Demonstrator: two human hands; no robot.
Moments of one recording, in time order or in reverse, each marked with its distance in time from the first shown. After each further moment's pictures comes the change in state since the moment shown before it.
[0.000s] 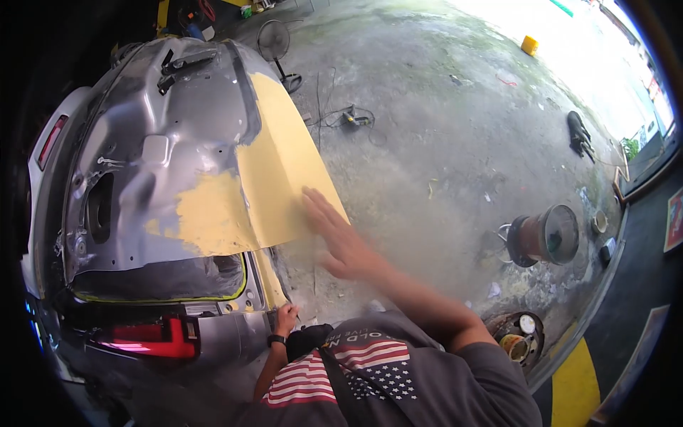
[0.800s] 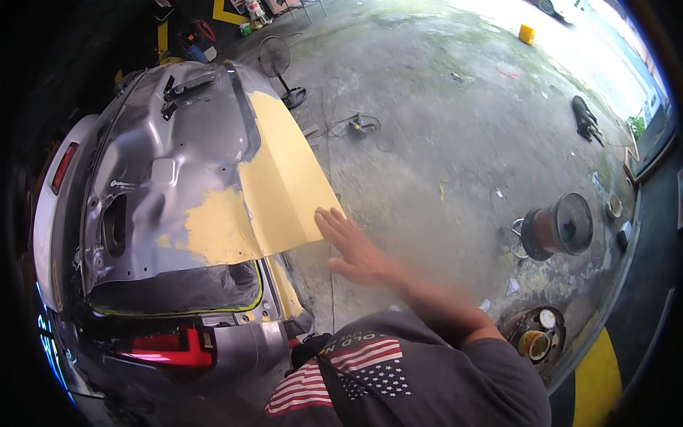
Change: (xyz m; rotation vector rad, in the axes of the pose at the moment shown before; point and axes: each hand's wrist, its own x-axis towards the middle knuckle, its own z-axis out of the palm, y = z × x) left_hand -0.089 -0.077 0.015 0.181 -0.065 -0.382; right_hand -0.019 0.028 0.000 -0.012 -0.190 0.119
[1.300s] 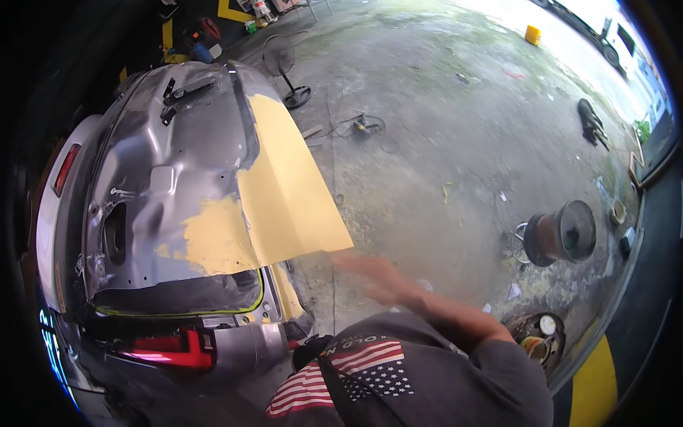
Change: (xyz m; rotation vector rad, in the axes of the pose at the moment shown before) left_hand -0.008 0.004 0.000 -0.022 0.026 -0.043; right_hand -0.043 0.015 -0.024 0.265 -0.186 -0.210
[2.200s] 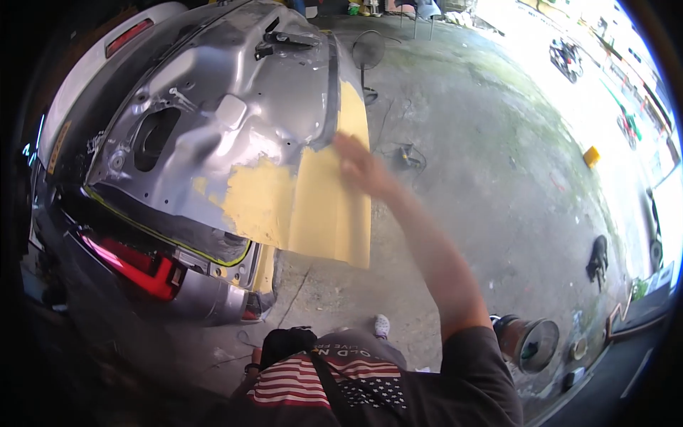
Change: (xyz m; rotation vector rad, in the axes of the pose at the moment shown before) left_hand -0.052 -0.082 0.112 -0.229 0.212 -0.294; right_hand 0.237 0.096 -0.100 -0.260 -0.080 -0.075
